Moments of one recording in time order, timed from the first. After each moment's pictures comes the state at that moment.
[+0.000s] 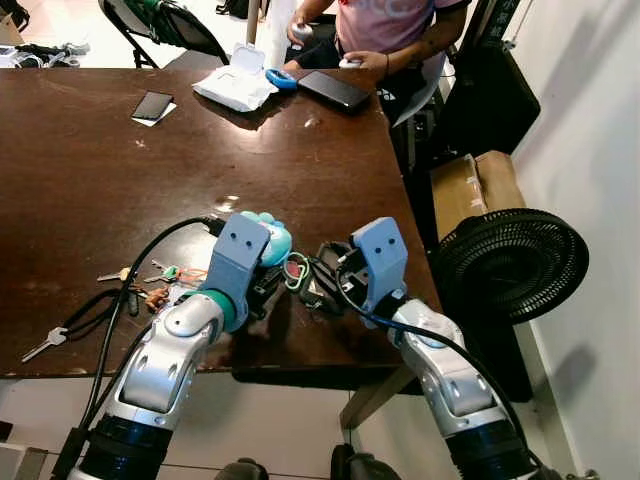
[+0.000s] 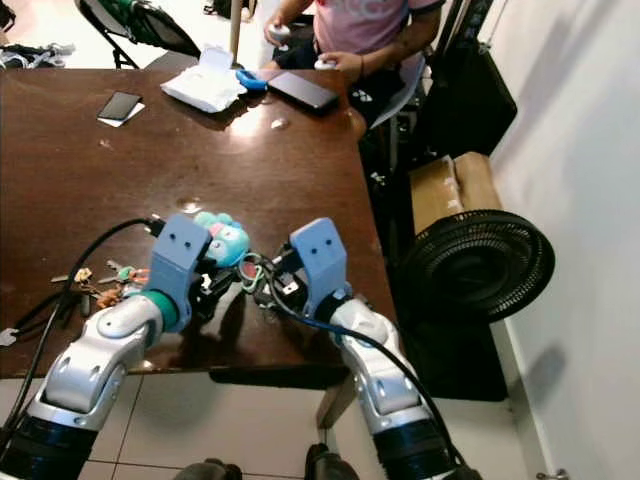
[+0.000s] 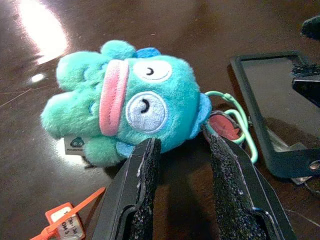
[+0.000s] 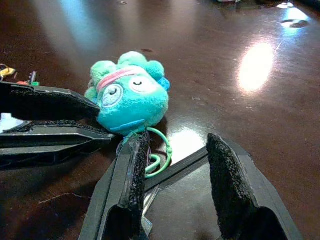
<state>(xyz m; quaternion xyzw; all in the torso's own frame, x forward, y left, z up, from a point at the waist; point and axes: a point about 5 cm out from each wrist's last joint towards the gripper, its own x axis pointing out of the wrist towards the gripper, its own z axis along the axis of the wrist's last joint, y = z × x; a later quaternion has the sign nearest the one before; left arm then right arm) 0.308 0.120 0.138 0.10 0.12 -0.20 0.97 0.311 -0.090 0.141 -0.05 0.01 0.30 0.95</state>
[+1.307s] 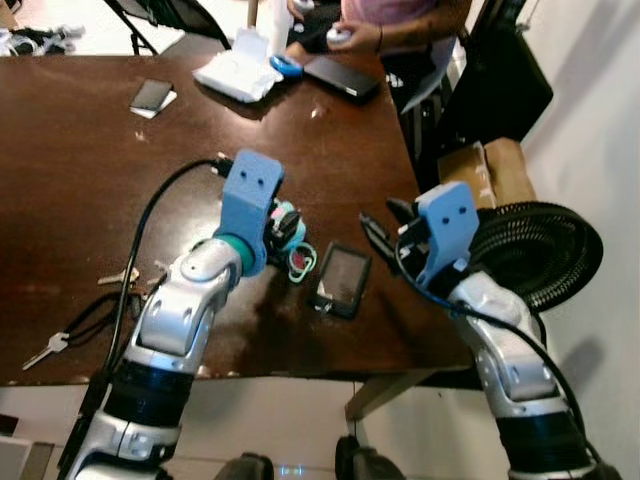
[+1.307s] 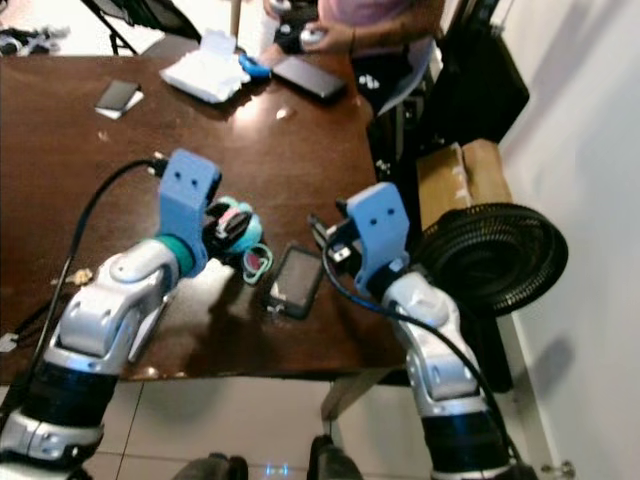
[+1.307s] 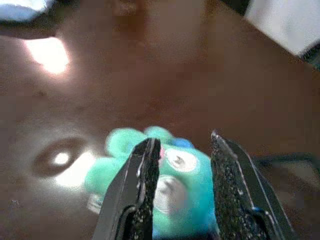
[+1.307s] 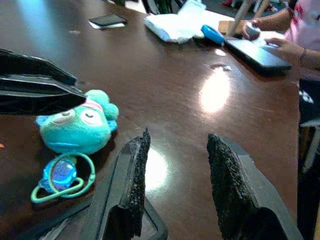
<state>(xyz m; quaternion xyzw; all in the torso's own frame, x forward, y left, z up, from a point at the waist) 0.349 0.099 0.196 0.07 0.05 -0.18 0.98 0.316 -0.138 0.186 -0.10 -0.08 0.24 0.96</state>
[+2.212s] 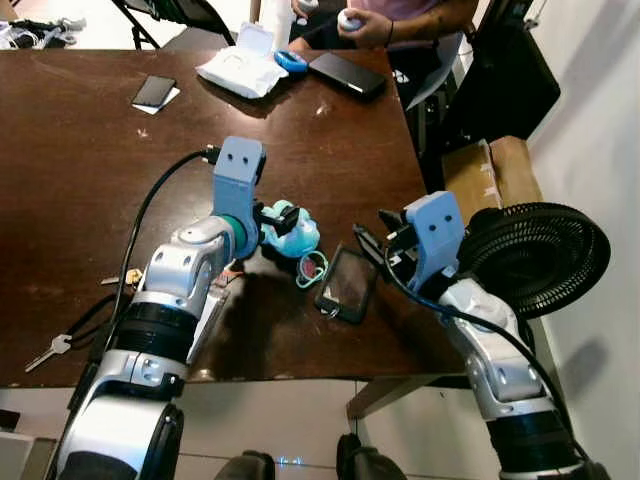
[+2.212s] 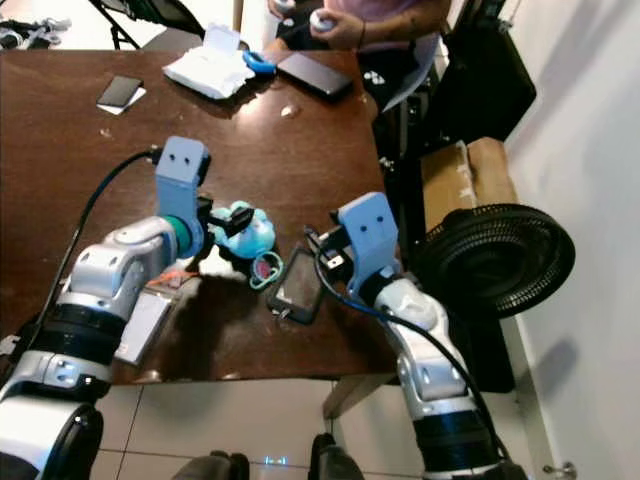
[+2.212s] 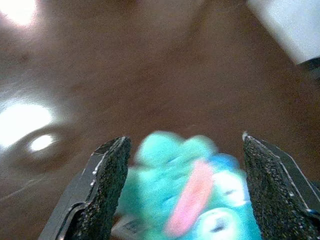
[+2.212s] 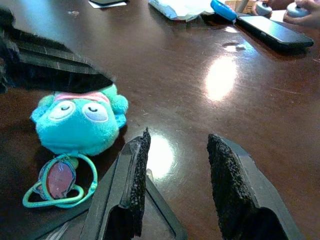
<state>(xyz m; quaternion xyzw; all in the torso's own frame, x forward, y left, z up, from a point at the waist) 0.373 0.104 0.201 -0.05 0.11 -0.22 0.97 0.319 -0.135 0.173 -0.10 -0.05 0.24 0.96</state>
